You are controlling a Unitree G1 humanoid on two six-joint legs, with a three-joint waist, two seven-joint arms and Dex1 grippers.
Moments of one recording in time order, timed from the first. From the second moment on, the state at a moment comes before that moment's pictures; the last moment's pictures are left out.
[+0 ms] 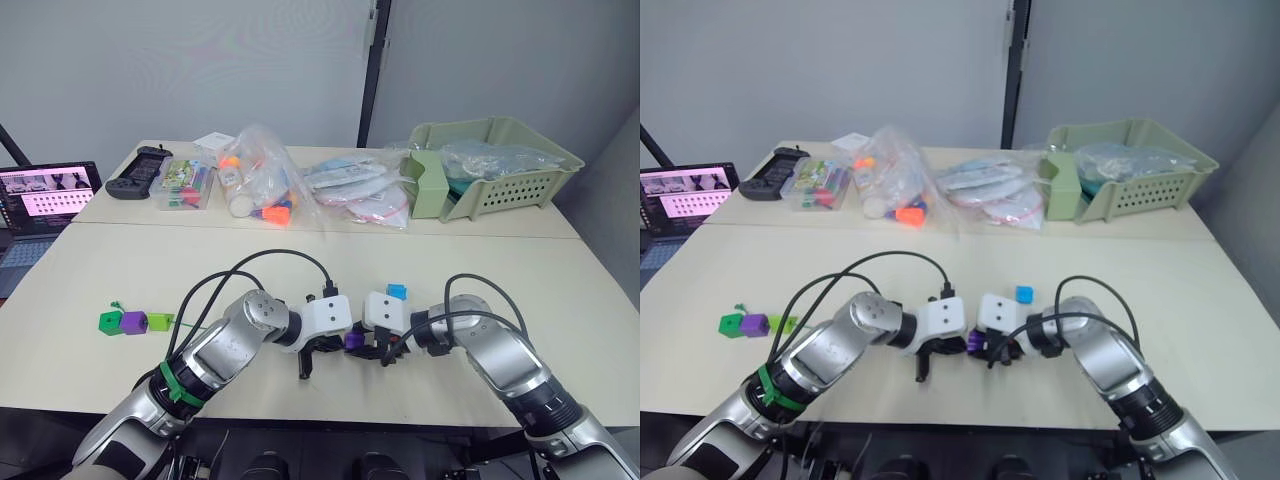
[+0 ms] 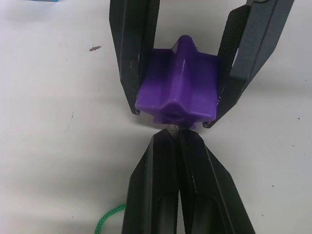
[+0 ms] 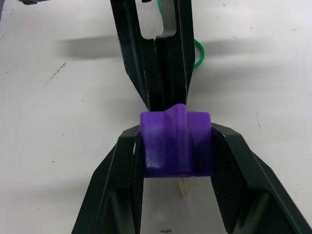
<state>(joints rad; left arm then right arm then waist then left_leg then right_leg) -0.63 0.52 -0.58 -0.23 -0.02 0.77 -0.99 -0.48 -0.62 0.38 -0.19 0.06 0.50 1.11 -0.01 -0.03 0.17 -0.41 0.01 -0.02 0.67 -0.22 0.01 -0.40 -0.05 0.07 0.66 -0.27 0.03</state>
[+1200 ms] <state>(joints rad) -0.59 0.62 -0.52 -0.30 -0.08 0.77 -1.01 -0.44 -0.67 0.37 -0.18 0.06 0.47 1.11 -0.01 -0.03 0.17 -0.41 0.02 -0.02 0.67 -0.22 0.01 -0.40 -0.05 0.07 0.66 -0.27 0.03</state>
